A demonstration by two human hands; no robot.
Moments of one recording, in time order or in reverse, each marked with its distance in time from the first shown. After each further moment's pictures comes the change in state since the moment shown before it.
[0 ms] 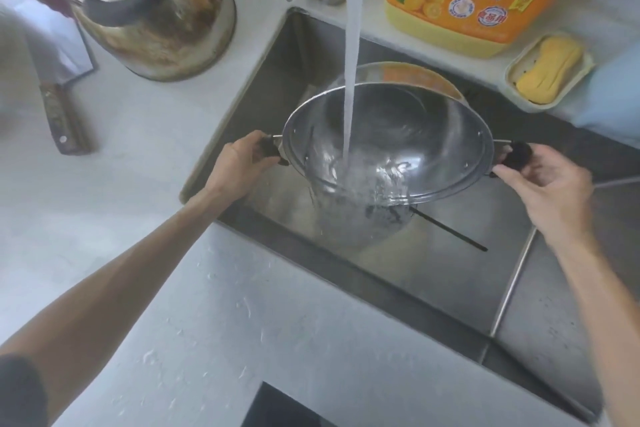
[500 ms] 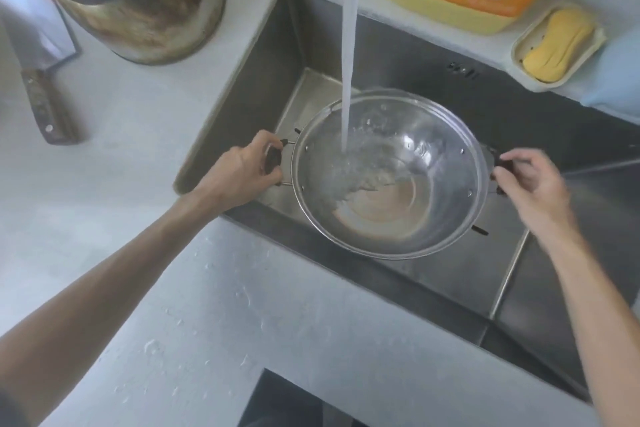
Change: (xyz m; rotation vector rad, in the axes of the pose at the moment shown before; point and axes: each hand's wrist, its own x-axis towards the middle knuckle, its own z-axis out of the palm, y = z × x) left_hand -0.026 0.015 -0.002 0.246 -0.213 0.095; right_hand -0.018 0.025 0.004 -0.035 -0.072 0.219
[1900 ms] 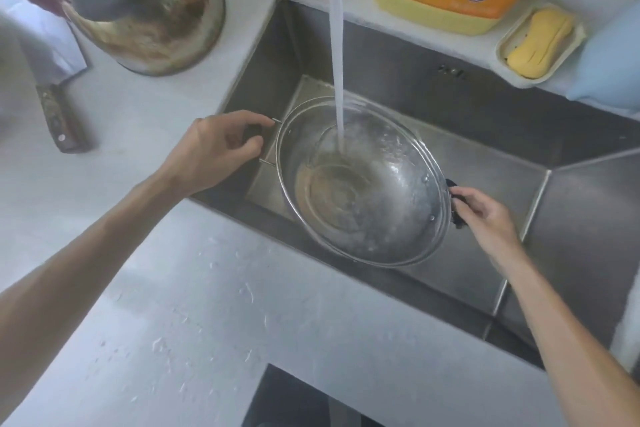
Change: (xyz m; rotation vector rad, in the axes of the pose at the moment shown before) left_hand -0.014 0.006 -0.055 -0.108 0.162 0.070; right_hand -0.028 0.045 0.041 0.124 -0.101 0.144
